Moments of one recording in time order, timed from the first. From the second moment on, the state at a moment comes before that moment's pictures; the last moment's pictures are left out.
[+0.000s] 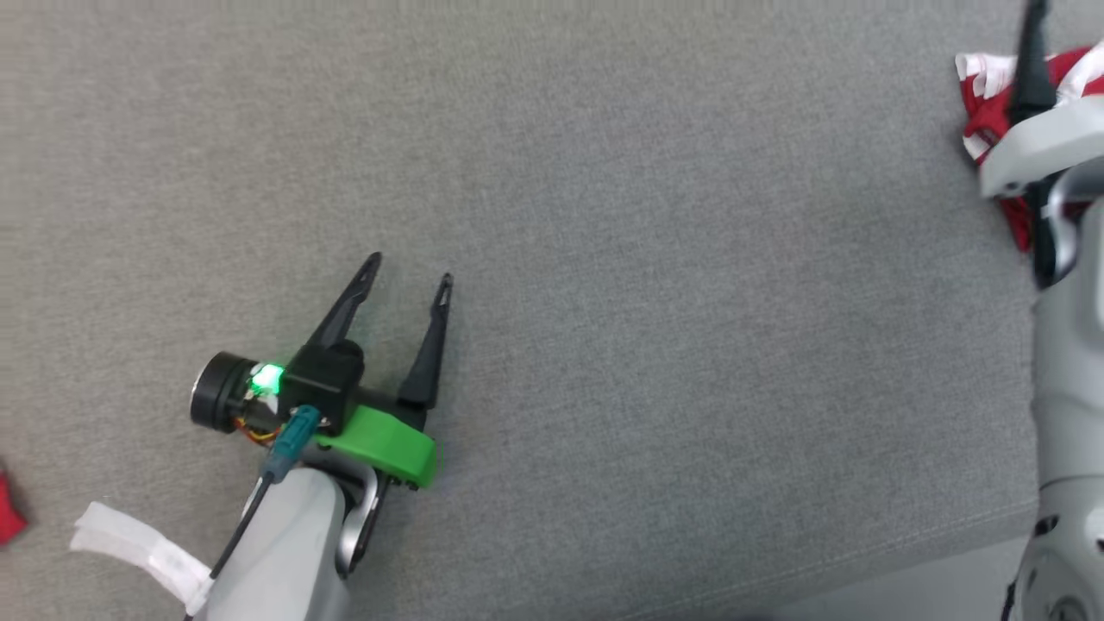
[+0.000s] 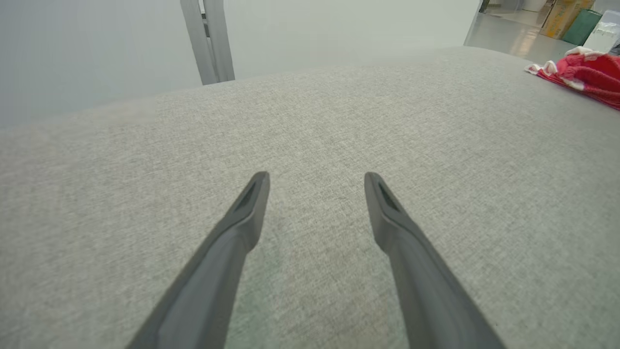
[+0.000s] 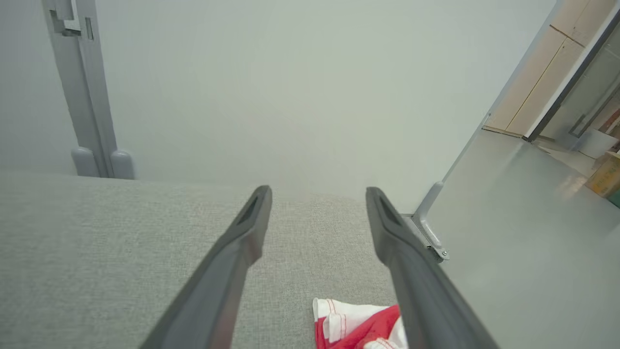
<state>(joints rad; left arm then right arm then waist) -0.37 0.11 -0.33 0.32 -0.12 -0.13 -0.26 -0.88 -0.14 -0.34 0.63 -0.22 0.13 -0.26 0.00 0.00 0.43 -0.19</state>
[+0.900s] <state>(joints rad) -0.12 0.05 0.00 0.40 -0.14 -0.09 -0.26 -0.32 -0.05 -0.07 0.50 0.07 0.13 -0.26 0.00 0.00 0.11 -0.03</state>
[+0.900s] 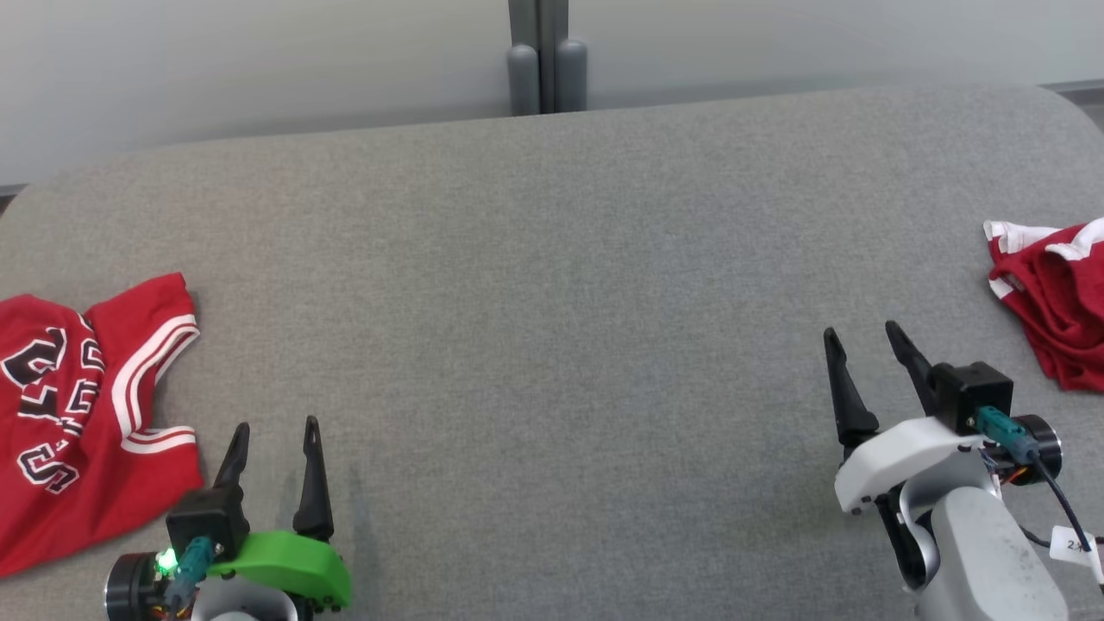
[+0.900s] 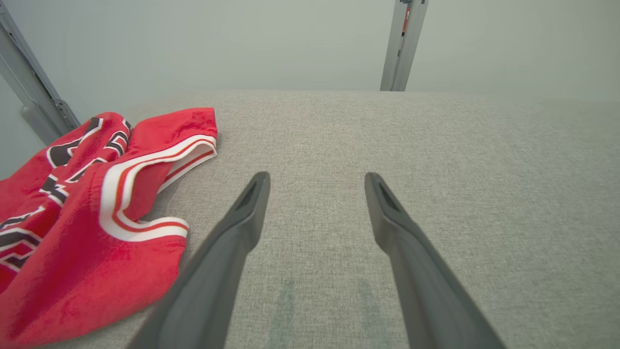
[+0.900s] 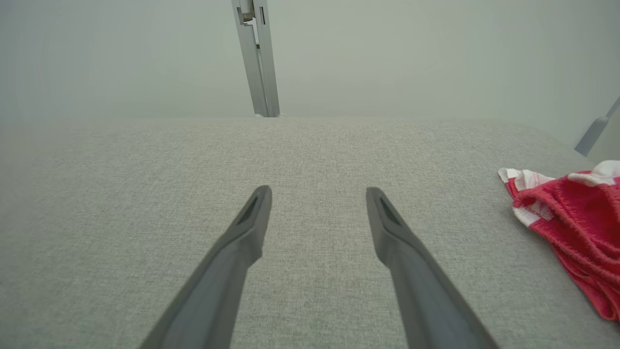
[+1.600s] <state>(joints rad) -0.03 0.05 -0.02 0.37 -0.17 -0.07 -0.26 -0.22 -0.05 0.04 0.48 0.12 0.13 -0.26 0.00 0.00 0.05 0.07</state>
